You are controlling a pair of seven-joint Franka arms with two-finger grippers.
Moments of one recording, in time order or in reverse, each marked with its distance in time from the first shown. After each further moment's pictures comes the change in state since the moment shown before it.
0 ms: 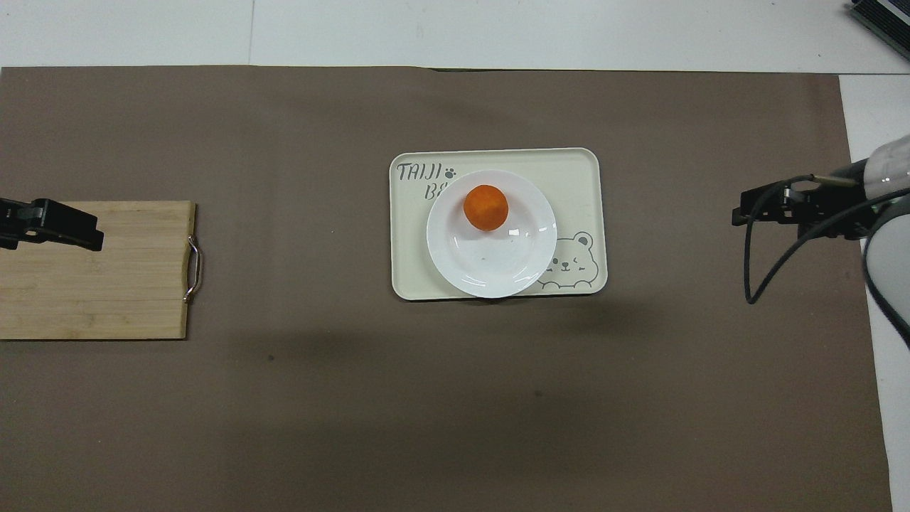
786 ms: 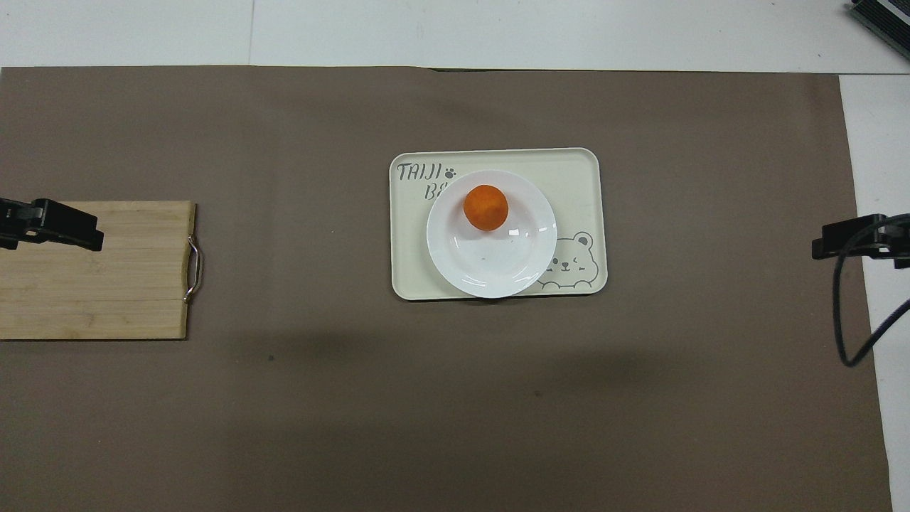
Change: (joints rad) left arm 0.000 0.000 0.000 0.000 0.000 0.000 0.000; right arm -0.021 -0.112 0.020 0.065 -0.131 -0.163 -0.056
